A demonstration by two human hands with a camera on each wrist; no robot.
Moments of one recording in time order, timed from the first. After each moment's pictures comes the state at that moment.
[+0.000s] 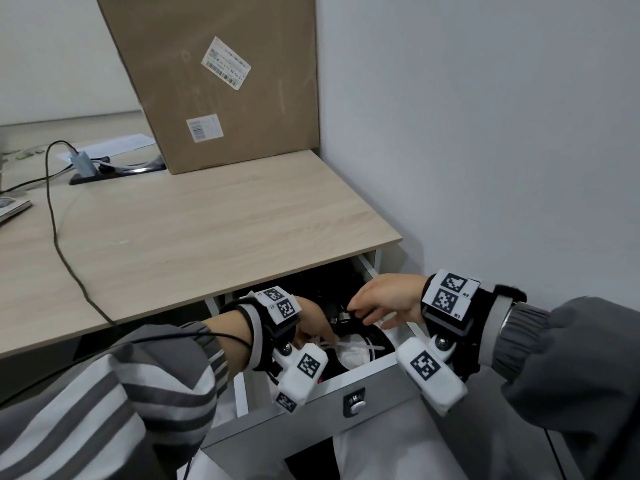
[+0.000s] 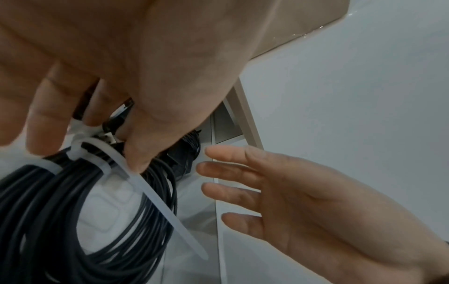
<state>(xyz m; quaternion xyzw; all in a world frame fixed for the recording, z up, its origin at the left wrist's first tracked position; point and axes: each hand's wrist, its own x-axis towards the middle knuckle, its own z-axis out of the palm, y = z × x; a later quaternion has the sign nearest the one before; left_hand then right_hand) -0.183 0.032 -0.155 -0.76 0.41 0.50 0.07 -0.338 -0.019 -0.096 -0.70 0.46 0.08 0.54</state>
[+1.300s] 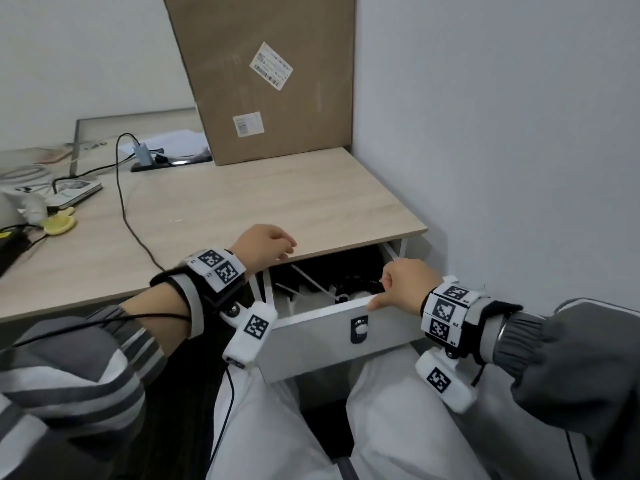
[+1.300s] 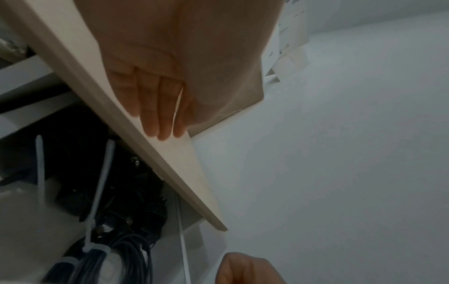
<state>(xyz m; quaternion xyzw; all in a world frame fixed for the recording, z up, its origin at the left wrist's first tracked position) -0.112 0.120 -0.062 -0.80 0.43 0.24 -0.35 -0.340 0.017 -0.099 -0.89 0.42 0.00 0.16</state>
